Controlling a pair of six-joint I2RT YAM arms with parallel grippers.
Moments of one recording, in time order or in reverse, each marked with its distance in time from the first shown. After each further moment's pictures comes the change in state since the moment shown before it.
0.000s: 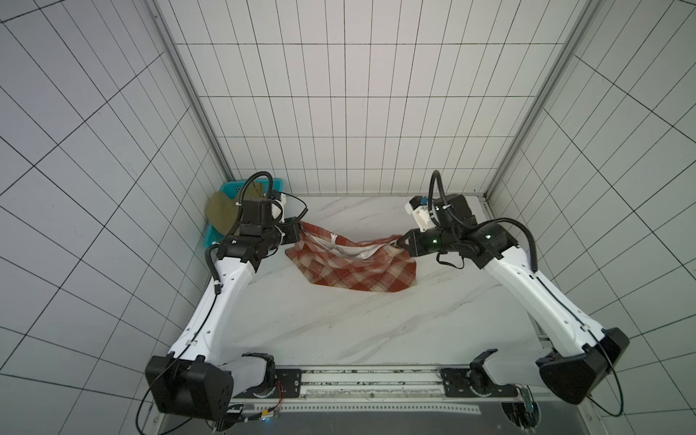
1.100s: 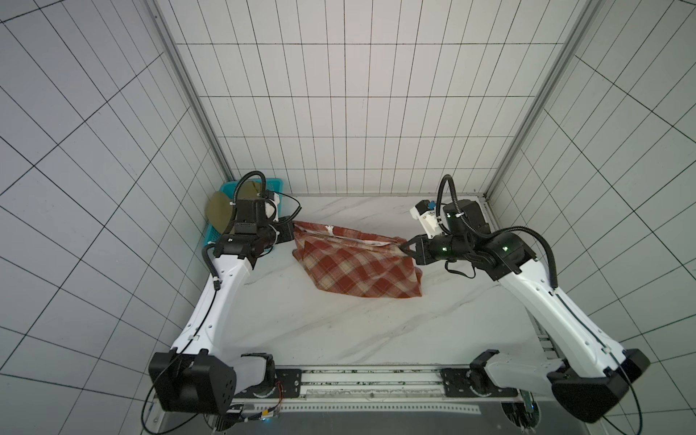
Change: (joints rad) left arm 0.069 0.015 -0.006 0.009 0.020 0.015; right arm 0.013 -0.114 -0.166 -0.050 -0.040 0.006
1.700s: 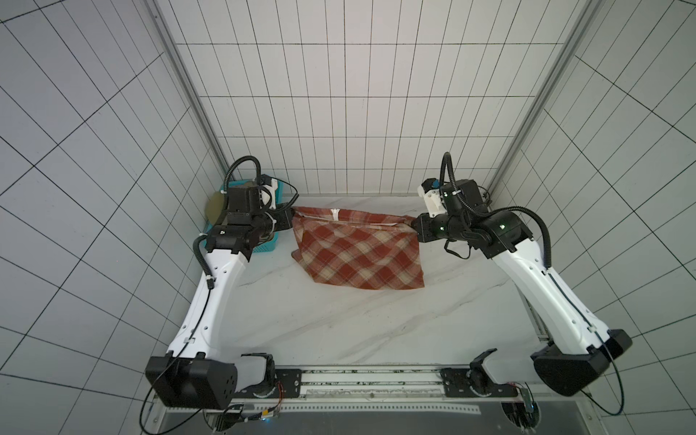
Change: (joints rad) left arm 0.001 0.030 0.230 -0.043 0.066 0.012; right arm -0.047 0.209 0.371 -0.105 0.377 -0.082
